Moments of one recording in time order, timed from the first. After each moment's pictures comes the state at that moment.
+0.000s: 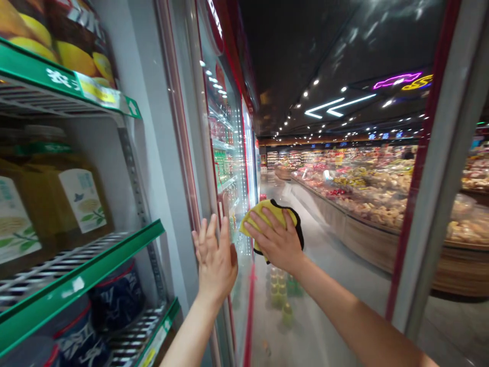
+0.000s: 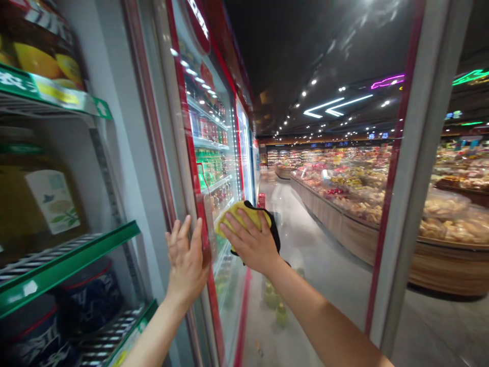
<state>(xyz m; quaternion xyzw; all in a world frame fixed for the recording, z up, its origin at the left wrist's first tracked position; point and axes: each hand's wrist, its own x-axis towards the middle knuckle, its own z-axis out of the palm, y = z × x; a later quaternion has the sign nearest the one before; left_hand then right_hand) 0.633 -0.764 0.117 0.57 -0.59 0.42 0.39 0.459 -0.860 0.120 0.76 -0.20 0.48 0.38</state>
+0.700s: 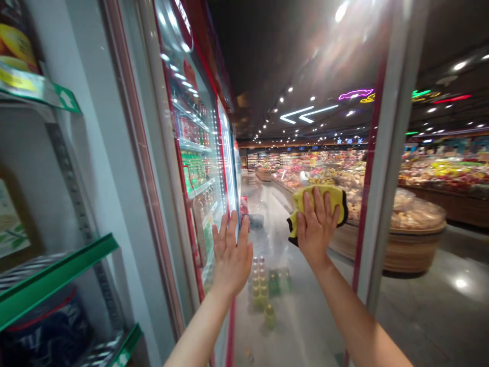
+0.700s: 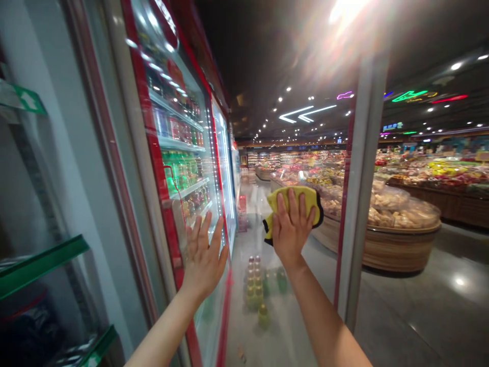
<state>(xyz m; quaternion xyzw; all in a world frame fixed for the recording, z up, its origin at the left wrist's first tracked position) 0.565 -0.815 0.114 0.48 -0.66 0.43 0.38 0.357 -0.886 0.122 0.57 -0.41 0.63 0.33</state>
